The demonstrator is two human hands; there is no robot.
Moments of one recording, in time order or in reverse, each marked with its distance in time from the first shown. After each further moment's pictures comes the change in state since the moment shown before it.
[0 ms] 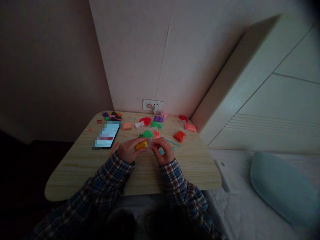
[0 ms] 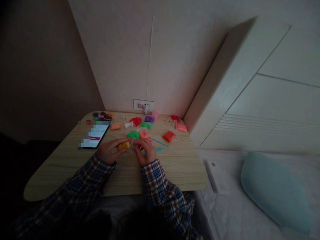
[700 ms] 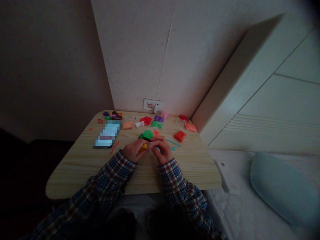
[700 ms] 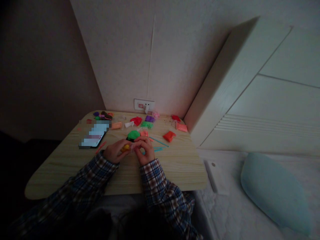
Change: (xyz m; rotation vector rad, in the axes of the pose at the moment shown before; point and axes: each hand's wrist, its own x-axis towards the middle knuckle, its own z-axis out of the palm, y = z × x) left_hand -0.004 -0.010 0.018 -0.003 -0.128 0.081; right_hand -0.002 0.006 0.003 0.196 -0.038 0.075
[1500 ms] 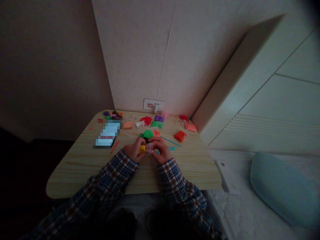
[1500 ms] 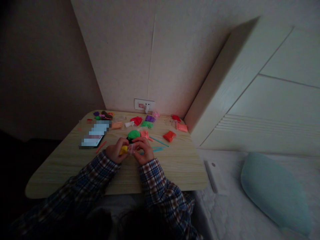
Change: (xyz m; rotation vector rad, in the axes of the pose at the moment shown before) left_hand -0.007 -0.002 0.005 0.189 -0.147 -0.281; right_hand -0.004 0.013 -0.002 0.008 -0.160 0.069
